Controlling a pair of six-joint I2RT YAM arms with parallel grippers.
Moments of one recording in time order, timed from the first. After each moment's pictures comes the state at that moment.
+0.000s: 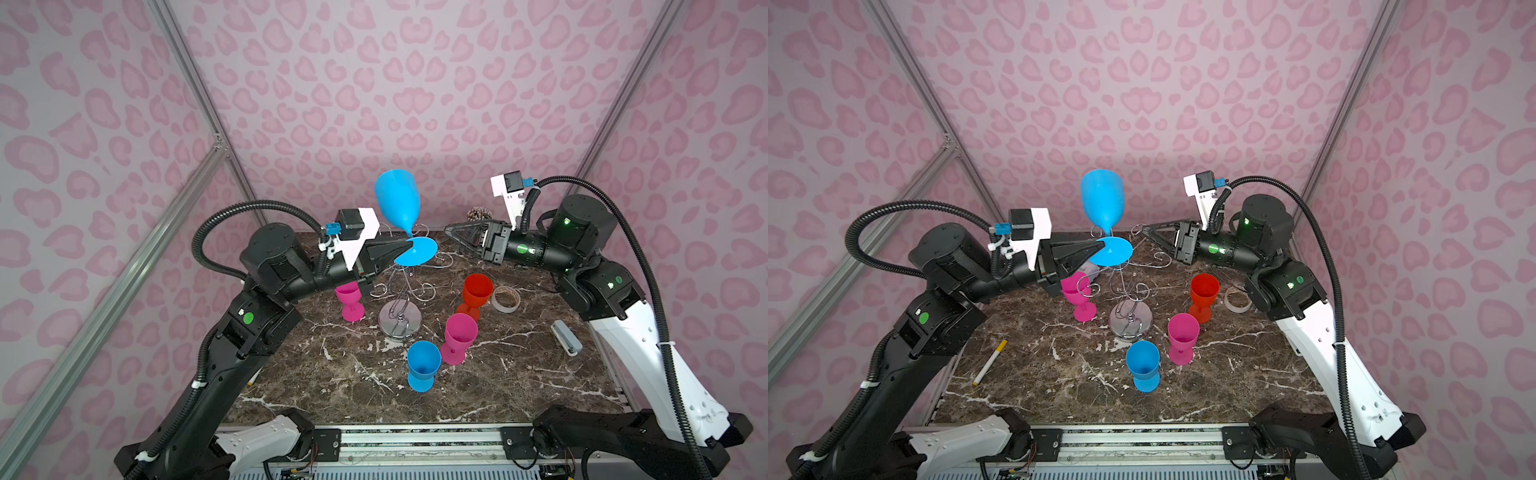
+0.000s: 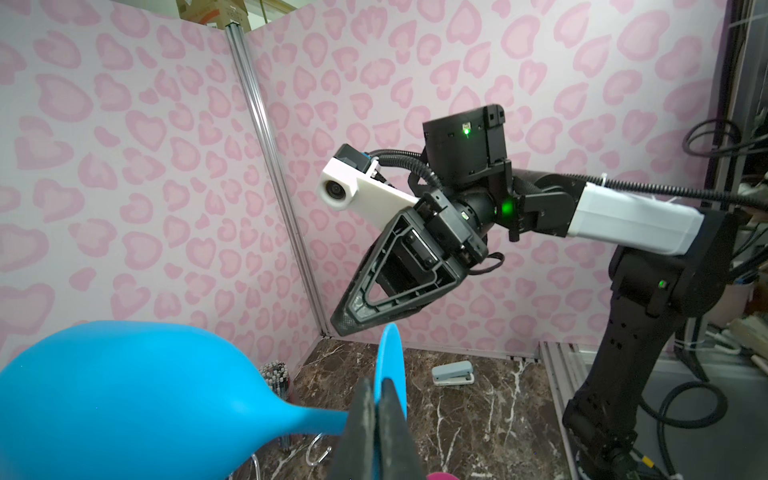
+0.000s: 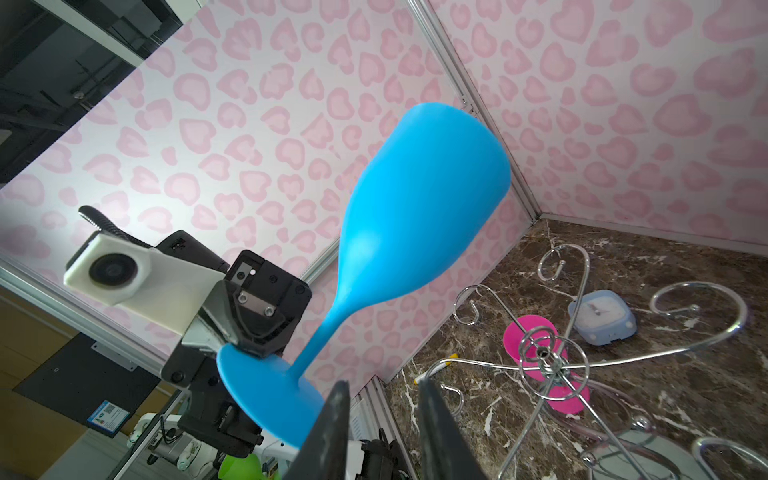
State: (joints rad) left arm -0.69 1.12 1.57 -0.34 0.56 0.21; right arm 0.54 1.25 1.67 -0.43 -0.68 0.68
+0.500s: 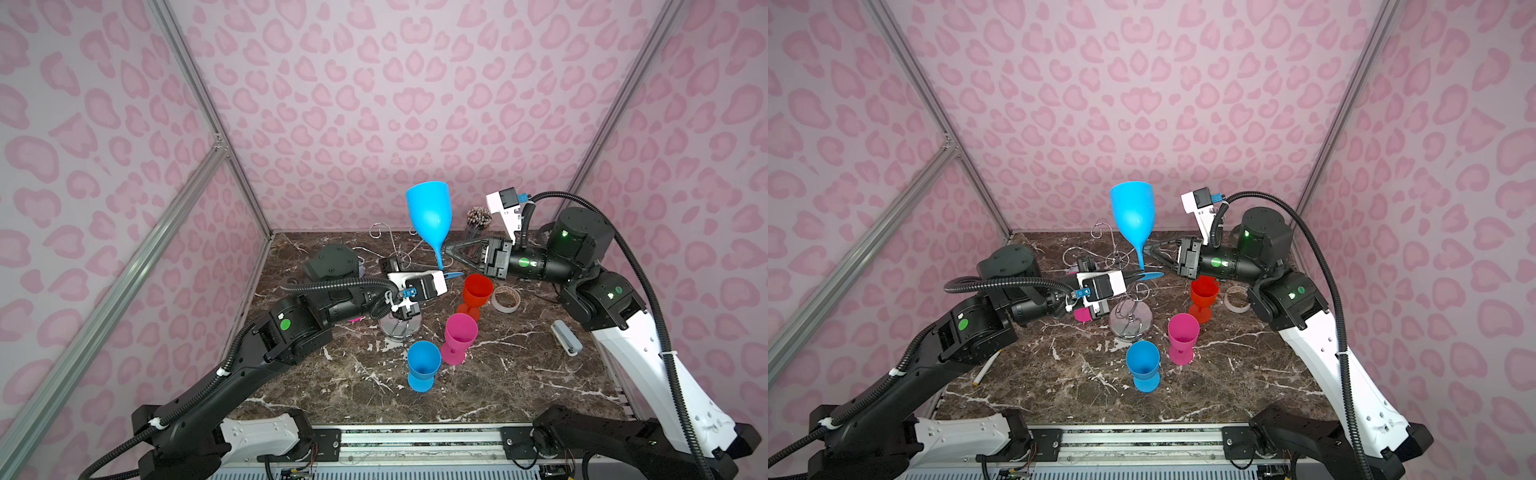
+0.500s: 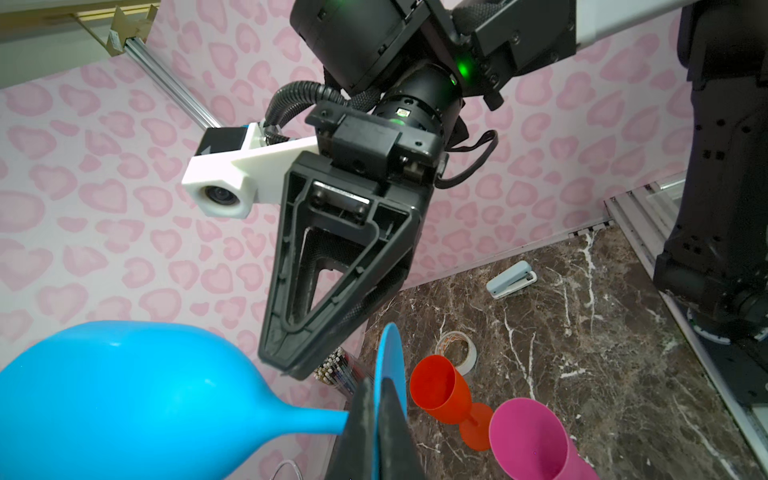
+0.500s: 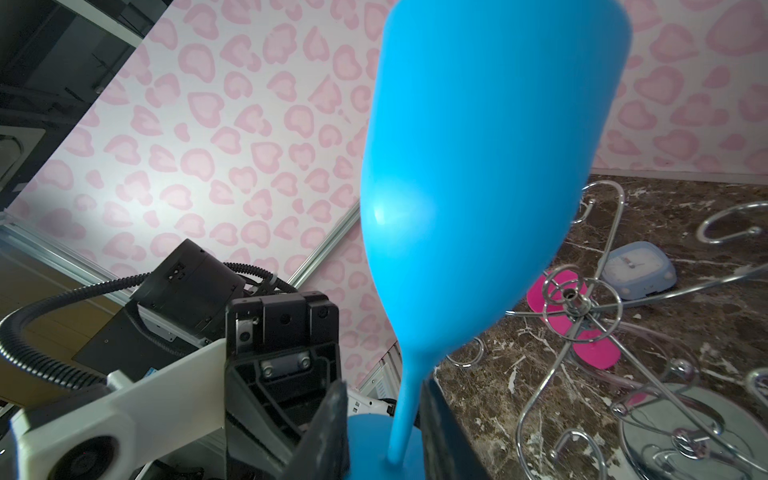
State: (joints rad) left arm -0.97 1.16 1.51 -0.42 0.22 0.73; right arm 0.54 1.18 1.55 -0.45 -0.75 0.71
